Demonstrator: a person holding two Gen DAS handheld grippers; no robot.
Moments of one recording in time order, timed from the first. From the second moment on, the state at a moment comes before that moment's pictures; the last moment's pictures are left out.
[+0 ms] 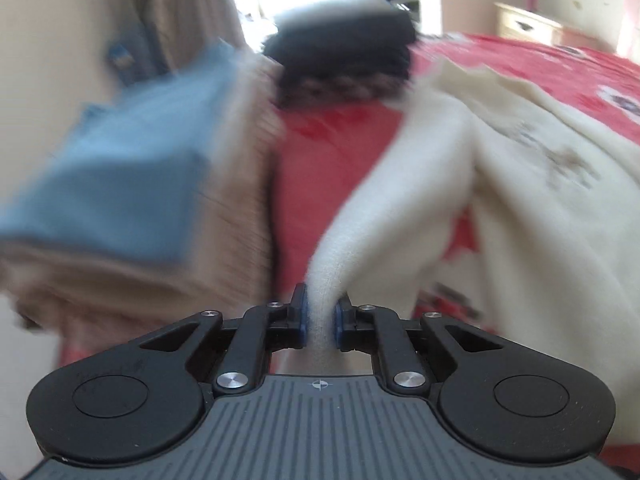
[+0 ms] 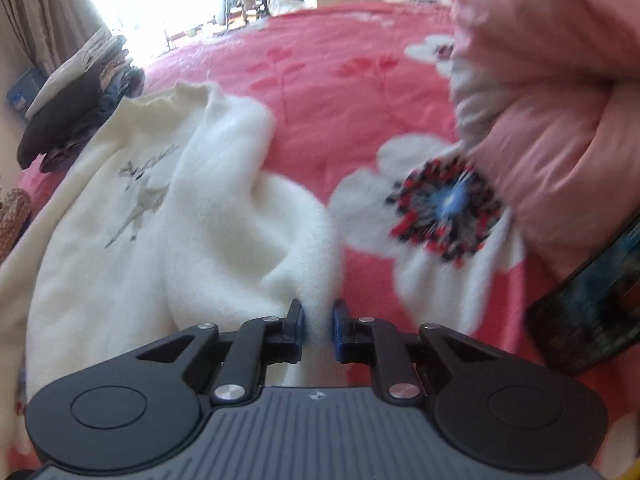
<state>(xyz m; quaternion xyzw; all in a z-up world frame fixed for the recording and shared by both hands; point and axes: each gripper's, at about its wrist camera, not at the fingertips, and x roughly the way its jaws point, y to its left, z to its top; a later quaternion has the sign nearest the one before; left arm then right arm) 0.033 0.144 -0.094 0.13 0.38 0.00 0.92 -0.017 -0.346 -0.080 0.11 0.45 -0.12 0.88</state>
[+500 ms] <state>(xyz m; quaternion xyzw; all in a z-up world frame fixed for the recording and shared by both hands) 0.008 0.144 -0.094 0.27 0.42 -0.04 0.87 -0.011 -0.374 -0.069 -0.02 0.40 -0.22 0.89</state>
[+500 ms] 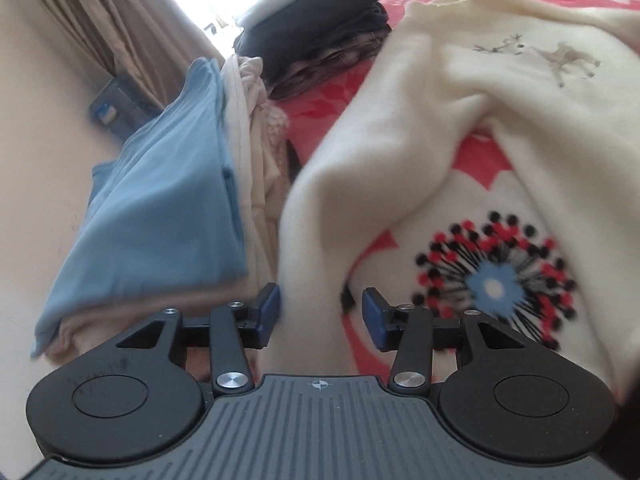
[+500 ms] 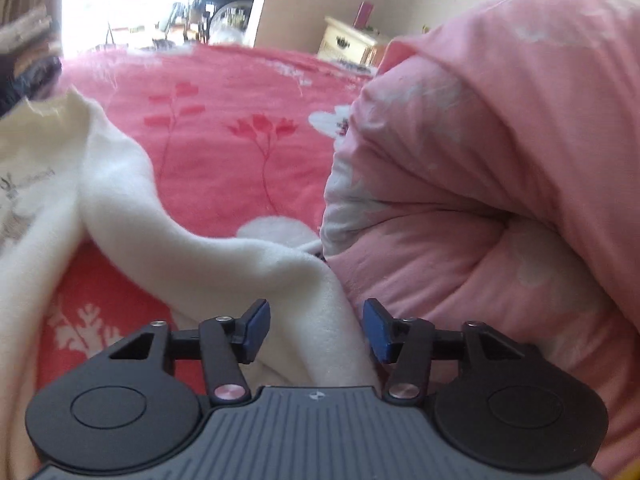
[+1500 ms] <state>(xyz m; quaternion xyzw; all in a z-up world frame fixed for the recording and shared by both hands) -0.018 0.120 -0.138 -0.19 0.56 -0.20 0.78 -0.091 -0.334 -0.112 0.38 0.48 0.13 0.78</state>
